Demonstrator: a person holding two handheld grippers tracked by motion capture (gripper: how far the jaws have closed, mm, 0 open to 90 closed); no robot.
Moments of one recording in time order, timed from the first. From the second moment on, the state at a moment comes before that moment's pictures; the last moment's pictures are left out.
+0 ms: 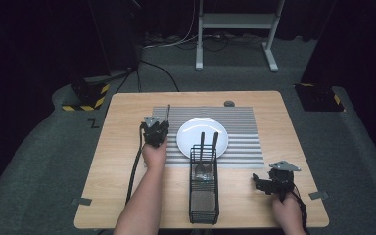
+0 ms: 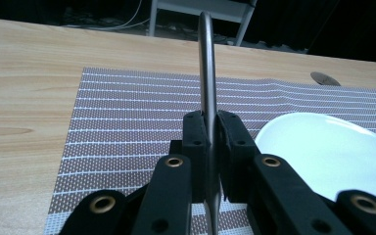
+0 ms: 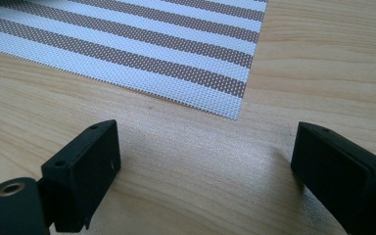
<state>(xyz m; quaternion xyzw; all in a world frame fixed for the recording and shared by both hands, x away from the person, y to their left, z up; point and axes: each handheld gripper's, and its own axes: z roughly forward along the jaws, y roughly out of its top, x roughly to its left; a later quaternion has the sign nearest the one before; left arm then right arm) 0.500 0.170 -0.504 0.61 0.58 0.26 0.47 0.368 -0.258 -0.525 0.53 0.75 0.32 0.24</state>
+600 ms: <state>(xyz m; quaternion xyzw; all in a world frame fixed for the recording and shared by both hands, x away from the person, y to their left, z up) 0.511 0.171 -0.512 0.61 0.61 0.24 0.45 0.368 -0.258 -0.525 0.53 0.75 0.32 0.23</state>
